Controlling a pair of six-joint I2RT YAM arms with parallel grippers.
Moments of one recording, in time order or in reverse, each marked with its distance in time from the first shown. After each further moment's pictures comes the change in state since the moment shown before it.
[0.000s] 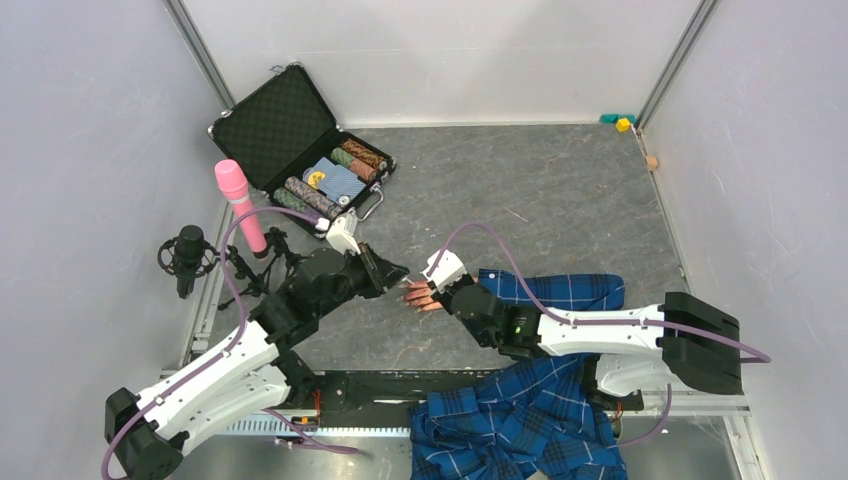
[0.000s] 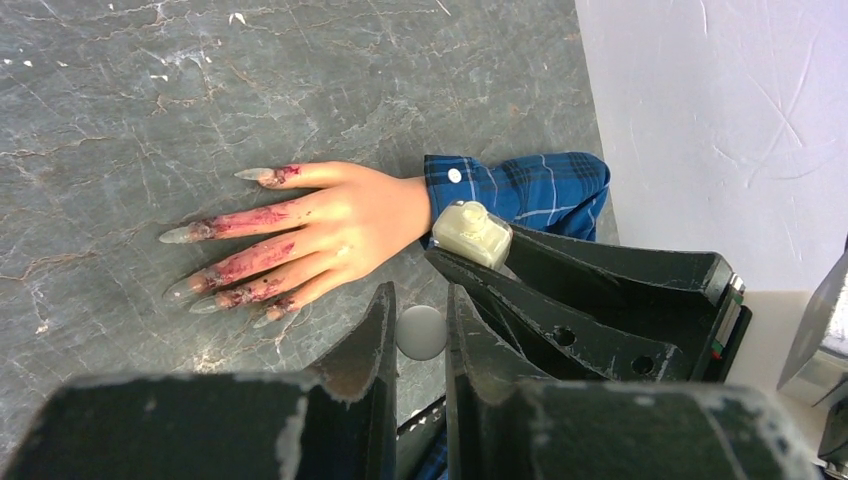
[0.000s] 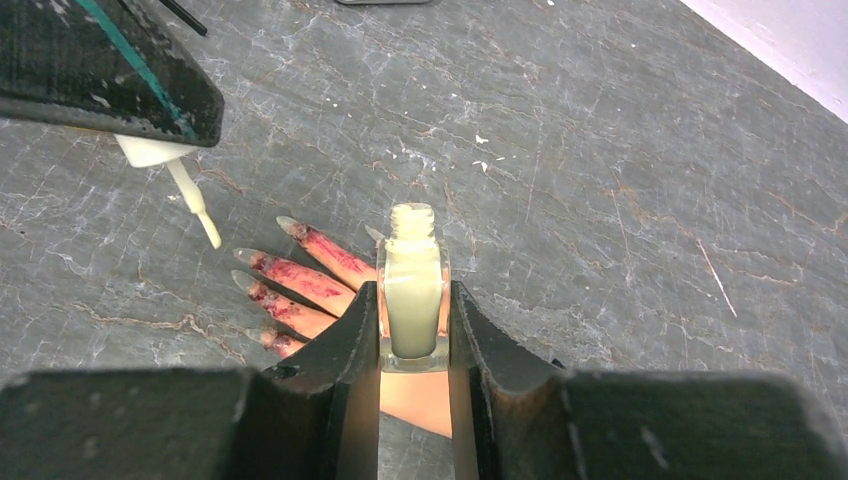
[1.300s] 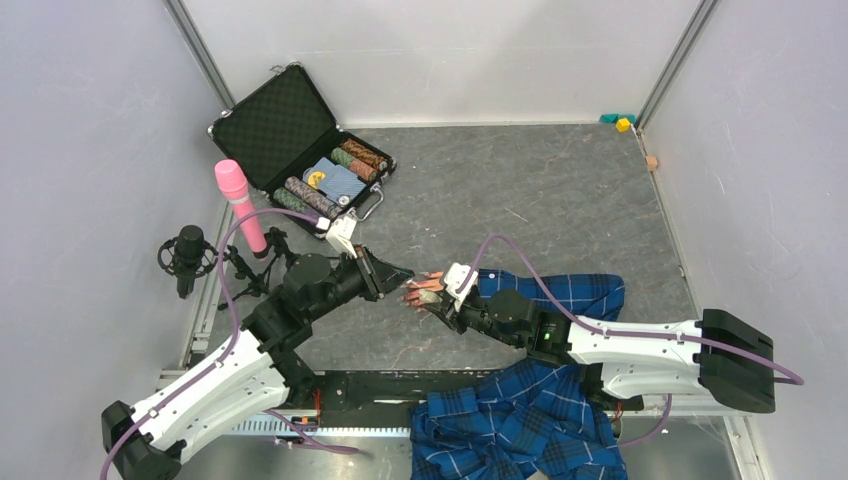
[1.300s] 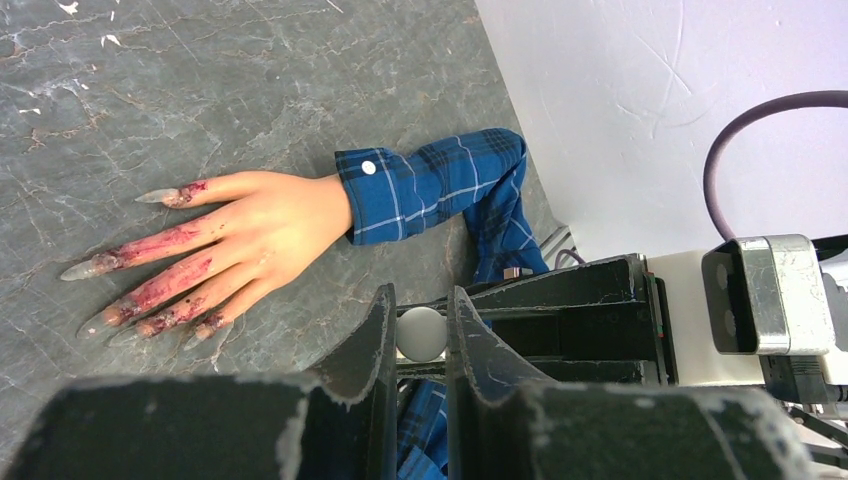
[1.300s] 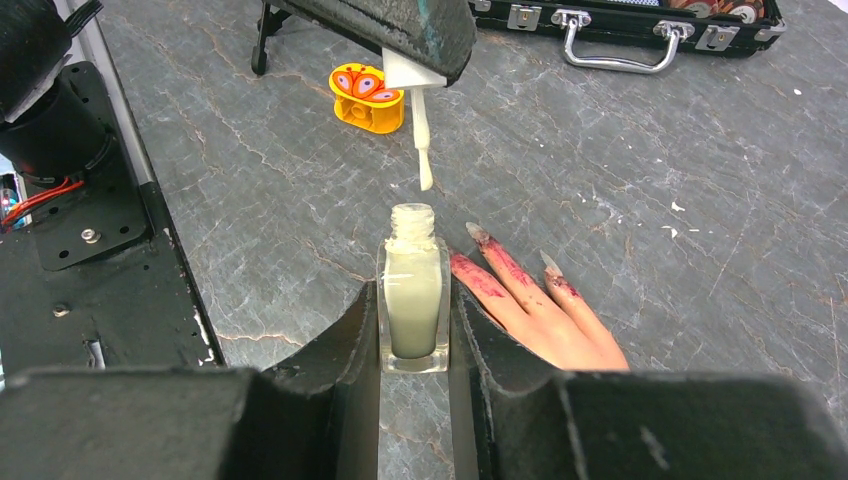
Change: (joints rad) left arm 0.010 -0.088 -0.034 0.097 0.145 0.031; right arm -0.046 -0.204 -0.165 0.115 -0.502 0.015
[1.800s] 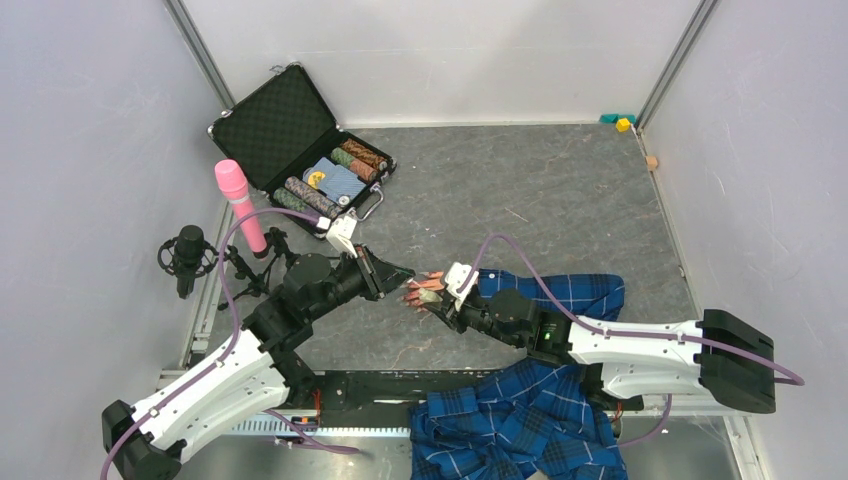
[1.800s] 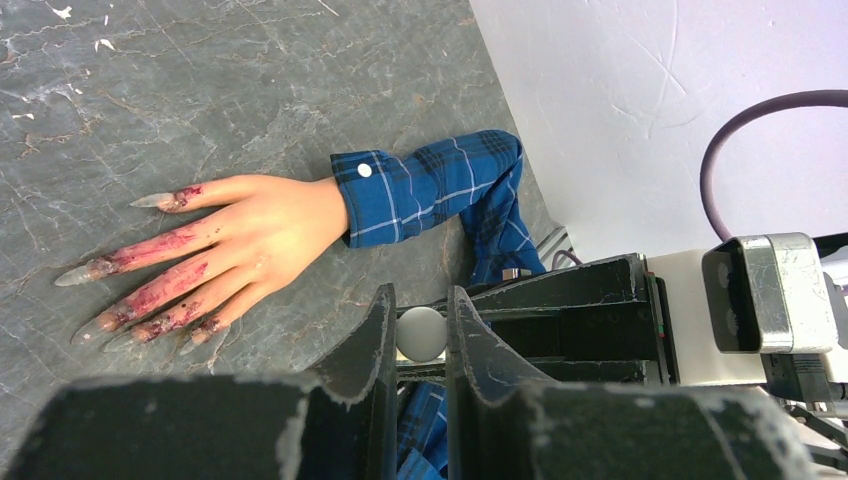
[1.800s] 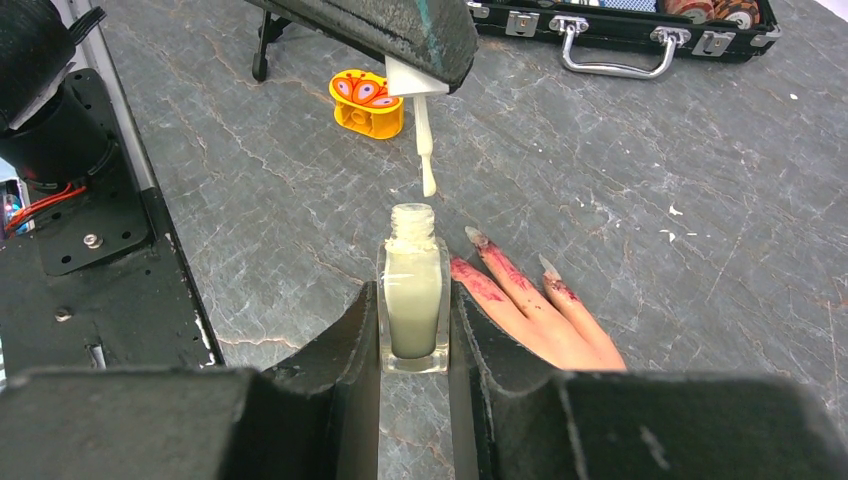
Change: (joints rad) left arm 0.000 0.008 -0.003 0.018 0.005 0.000; right arm -0.001 -0.002 0.000 0.006 0.001 0.000
